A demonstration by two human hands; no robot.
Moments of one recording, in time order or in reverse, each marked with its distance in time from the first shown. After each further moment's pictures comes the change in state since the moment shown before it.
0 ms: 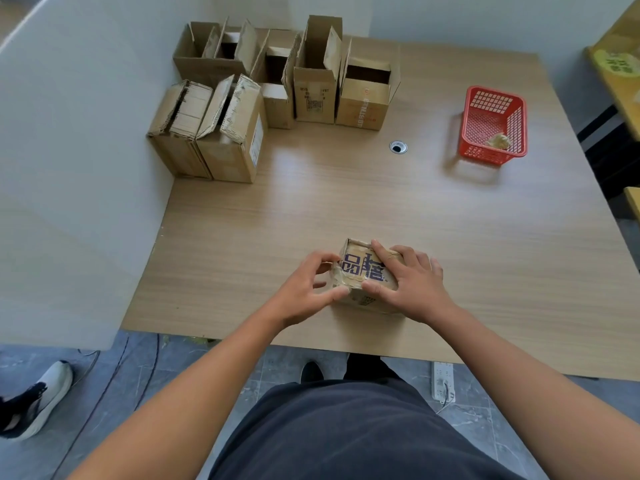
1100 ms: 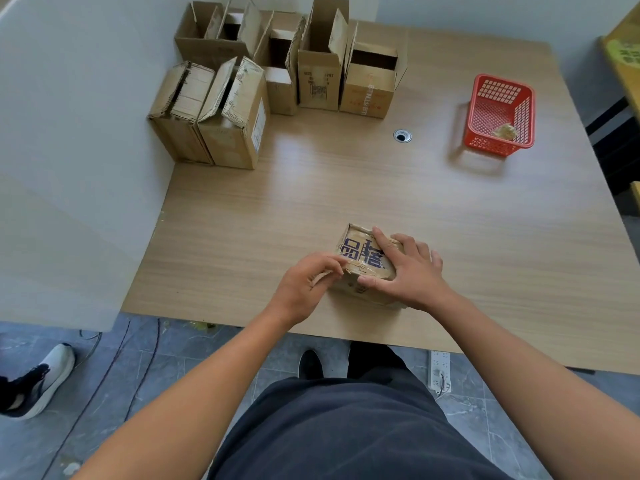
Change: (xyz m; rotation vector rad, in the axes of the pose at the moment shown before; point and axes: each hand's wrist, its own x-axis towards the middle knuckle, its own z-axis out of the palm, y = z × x) left_hand -0.013 -0.011 0.021 0.139 0.227 0.306; right_hand -0.002 -0.005 -0.002 0.026 -0.036 0.022
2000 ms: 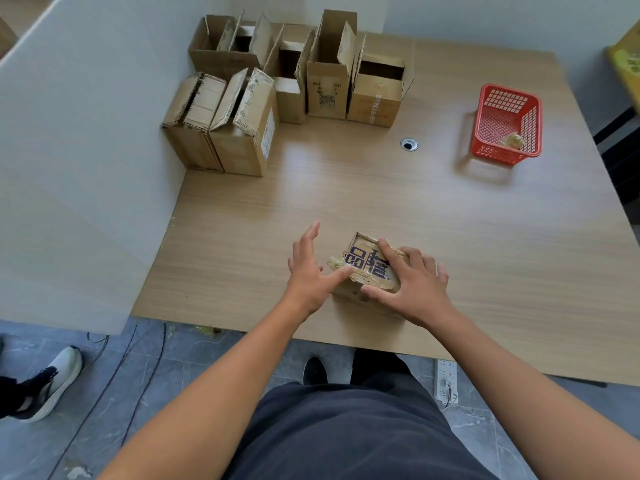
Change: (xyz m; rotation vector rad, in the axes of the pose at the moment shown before) left_hand 0.019 0.010 -0.002 -0.026 0.171 -0.395; right_hand -0.007 -0.007 0.015 0.015 0.097 0.027
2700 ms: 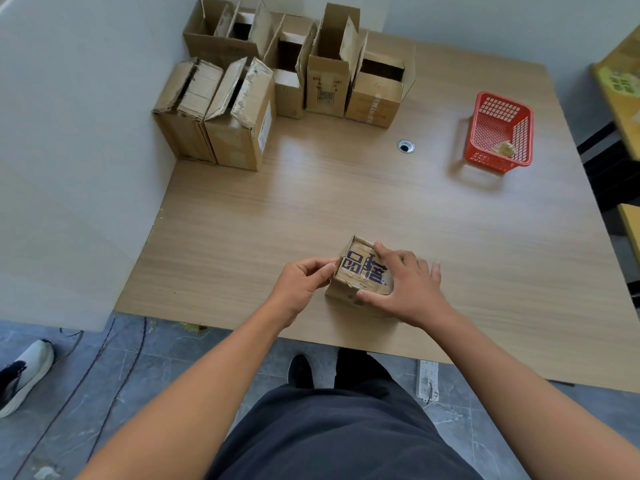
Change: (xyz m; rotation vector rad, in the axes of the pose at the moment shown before) left_hand 0.002 -0.013 -0.009 -0.490 -0.188 -0.264; right_hand 0.001 -0.016 -0.014 -0.047 -0.077 0.003
